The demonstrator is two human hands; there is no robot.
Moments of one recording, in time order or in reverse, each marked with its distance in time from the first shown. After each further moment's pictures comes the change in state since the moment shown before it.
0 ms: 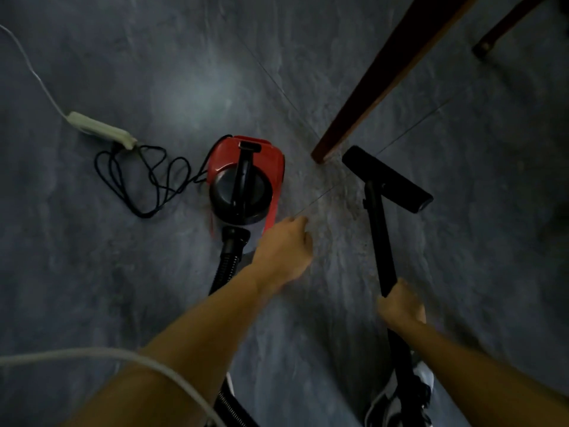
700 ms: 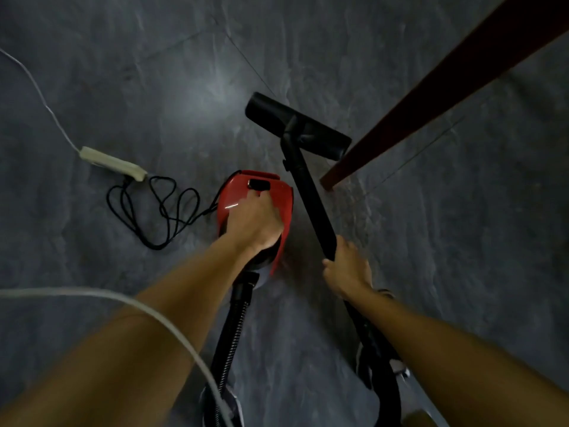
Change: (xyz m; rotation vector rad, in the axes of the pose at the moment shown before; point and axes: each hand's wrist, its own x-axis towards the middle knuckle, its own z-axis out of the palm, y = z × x) left_hand 0.104 -0.019 -0.108 0.251 0.017 -0.217; right_hand -0.006 -0.191 -0.066 -0.058 -0.067 -0.447
